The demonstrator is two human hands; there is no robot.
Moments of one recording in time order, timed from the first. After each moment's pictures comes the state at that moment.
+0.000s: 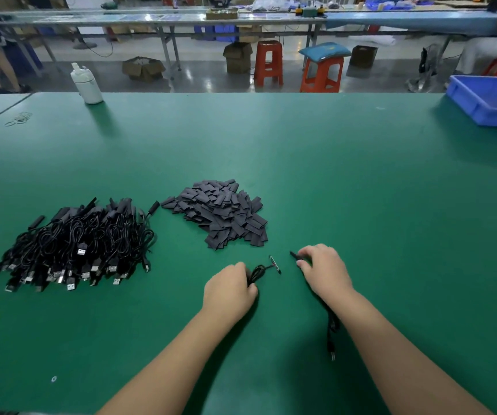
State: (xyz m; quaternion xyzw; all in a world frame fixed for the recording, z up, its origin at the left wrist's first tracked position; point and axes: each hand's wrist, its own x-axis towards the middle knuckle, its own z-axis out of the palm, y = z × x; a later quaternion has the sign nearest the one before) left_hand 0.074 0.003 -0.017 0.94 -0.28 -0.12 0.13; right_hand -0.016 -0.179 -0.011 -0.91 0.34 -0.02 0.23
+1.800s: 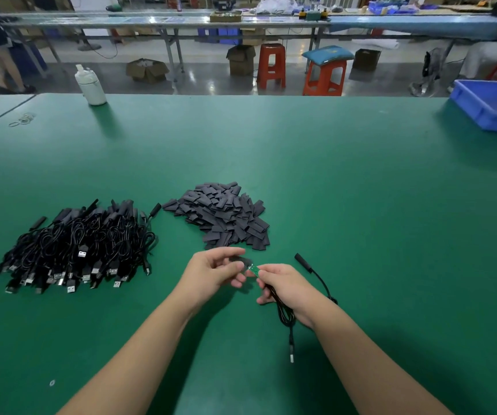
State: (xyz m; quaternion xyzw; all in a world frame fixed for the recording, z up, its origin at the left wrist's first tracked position) left_hand 0.115 0.032 0.002 0.67 -0.18 -0.32 0.64; right_hand 0.009 -0.117 -0.009 -0.65 0.25 0.05 0.72
